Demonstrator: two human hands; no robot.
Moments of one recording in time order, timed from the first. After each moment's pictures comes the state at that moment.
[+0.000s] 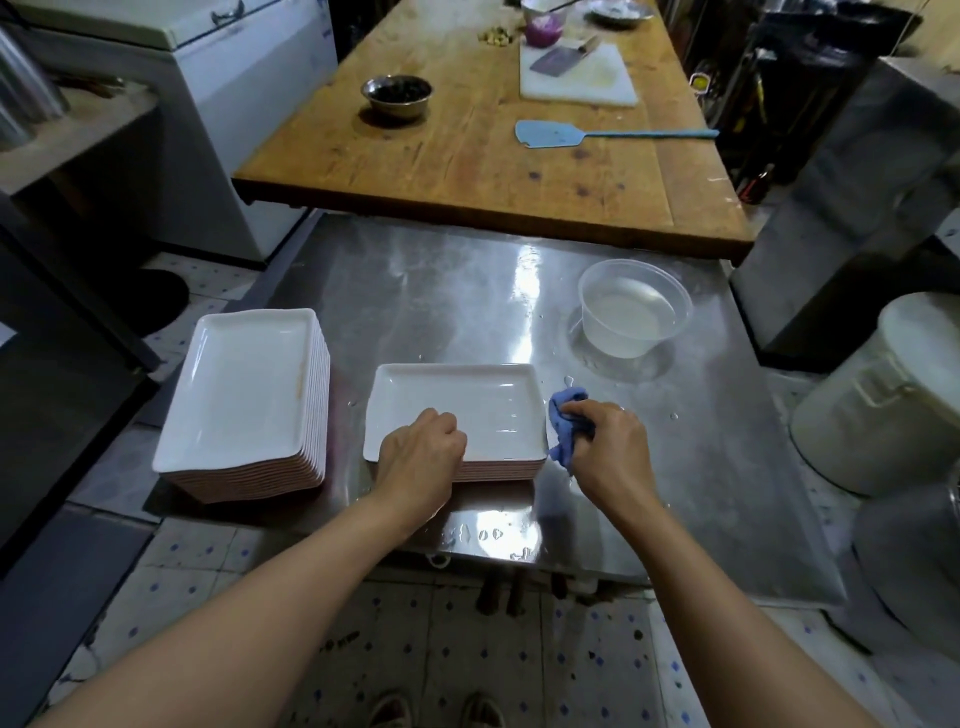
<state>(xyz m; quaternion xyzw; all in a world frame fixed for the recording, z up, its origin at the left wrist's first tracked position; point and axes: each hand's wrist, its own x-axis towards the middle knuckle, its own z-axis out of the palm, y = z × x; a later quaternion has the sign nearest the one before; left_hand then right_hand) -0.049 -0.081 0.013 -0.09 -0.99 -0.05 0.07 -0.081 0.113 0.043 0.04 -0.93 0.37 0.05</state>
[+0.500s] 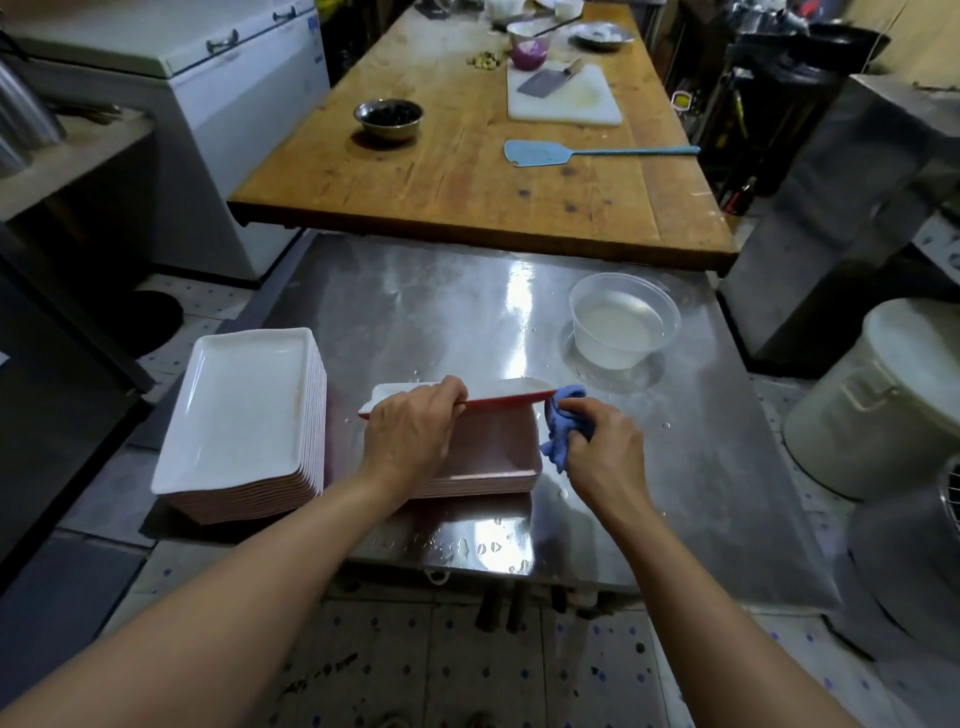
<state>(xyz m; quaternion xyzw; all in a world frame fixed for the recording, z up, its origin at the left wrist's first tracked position) -0.074 -0.092 0.042 -0.11 -0.96 -0.14 0.23 -0.082 0.106 0.053 -0.02 -0.89 0.46 0.04</state>
